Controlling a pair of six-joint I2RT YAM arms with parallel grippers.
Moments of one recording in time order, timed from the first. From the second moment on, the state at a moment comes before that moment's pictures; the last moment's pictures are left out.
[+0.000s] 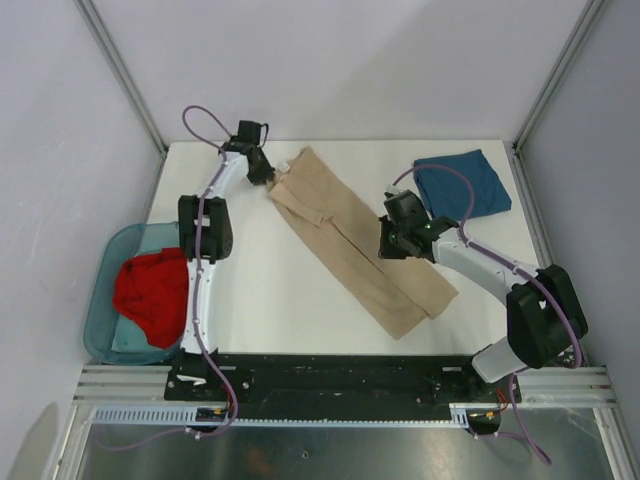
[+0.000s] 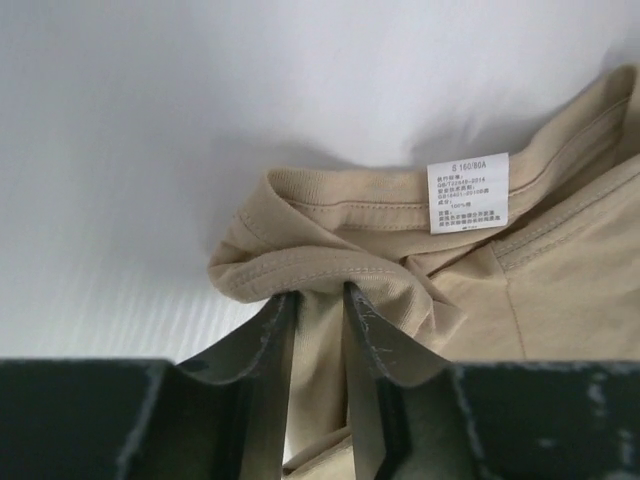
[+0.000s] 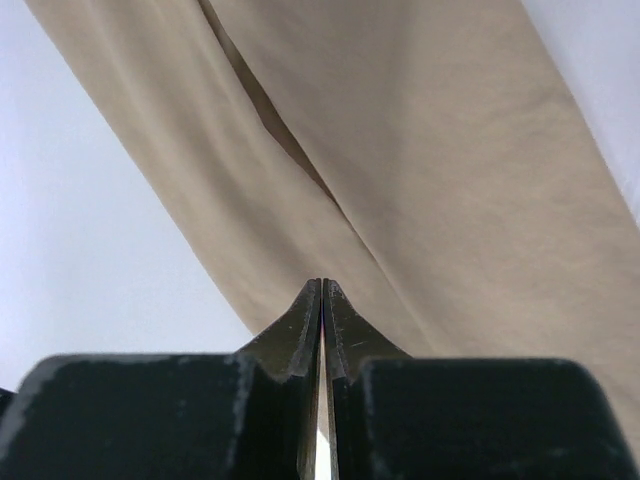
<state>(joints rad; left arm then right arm) -0.14 2.52 2.23 -0.69 -0.07 -0.60 0.56 1.51 1.05 -0.46 0.03 0.50</state>
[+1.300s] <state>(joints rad) -0.02 2.39 2.24 -0.63 0.18 -0.57 0.97 1.45 0.86 -0.63 0.19 0.60</state>
